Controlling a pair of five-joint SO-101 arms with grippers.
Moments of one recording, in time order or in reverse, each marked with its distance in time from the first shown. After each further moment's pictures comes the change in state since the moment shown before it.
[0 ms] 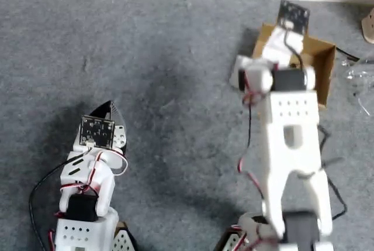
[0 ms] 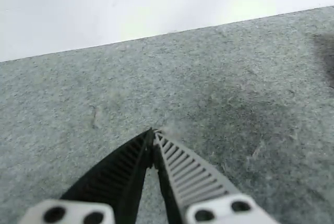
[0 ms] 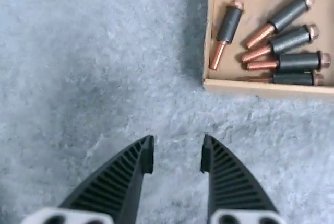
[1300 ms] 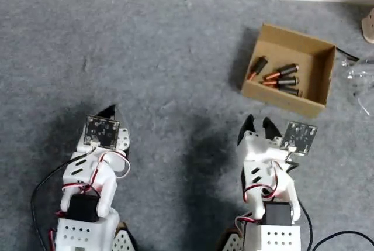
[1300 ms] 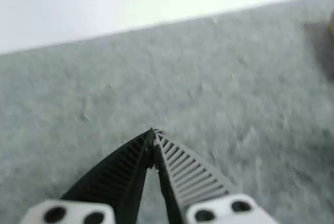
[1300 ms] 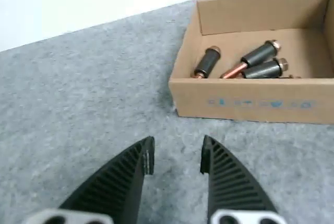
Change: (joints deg) left arm 1.8 0.0 0.0 3.0 0.0; right arm 6.9 -81.3 86.8 -36.6 6.2
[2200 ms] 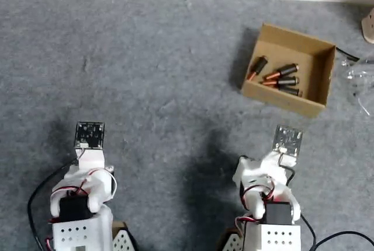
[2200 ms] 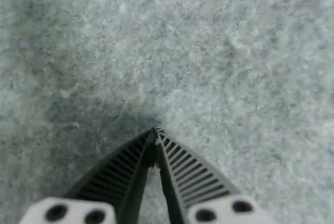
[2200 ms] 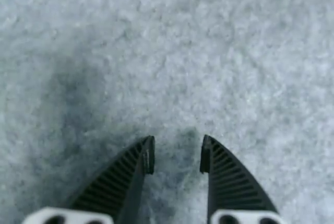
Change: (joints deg) left arm -14.7 0.0 0.0 39.9 0.1; right arm 0.1 0.5 0.1 28.0 0.0
